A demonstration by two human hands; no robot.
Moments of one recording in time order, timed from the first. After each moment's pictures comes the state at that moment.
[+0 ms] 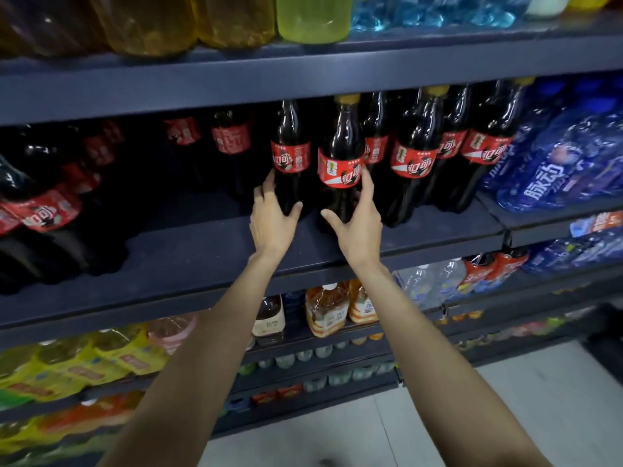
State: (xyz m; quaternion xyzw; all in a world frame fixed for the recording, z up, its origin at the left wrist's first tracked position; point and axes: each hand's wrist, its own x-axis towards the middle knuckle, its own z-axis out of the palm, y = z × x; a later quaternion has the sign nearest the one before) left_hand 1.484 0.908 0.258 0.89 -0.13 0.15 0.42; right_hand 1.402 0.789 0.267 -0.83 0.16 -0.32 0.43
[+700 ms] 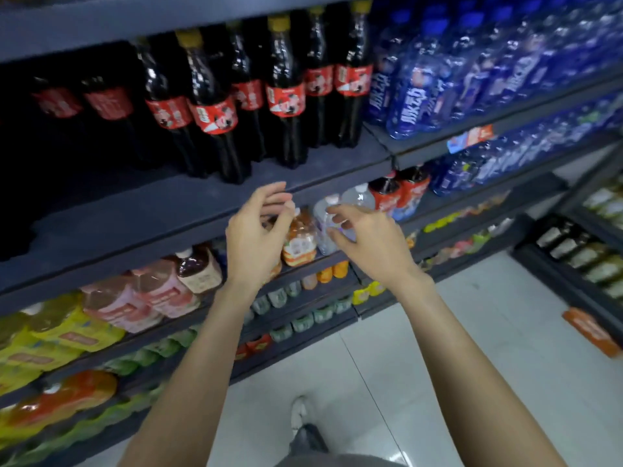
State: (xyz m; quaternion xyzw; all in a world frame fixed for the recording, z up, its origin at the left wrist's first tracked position) left_hand 1.260 0.866 0.297 0.81 -0.26 0.06 0.53; right_hand 1.174 0.710 0.278 -0.95 0.10 -0.20 0.23
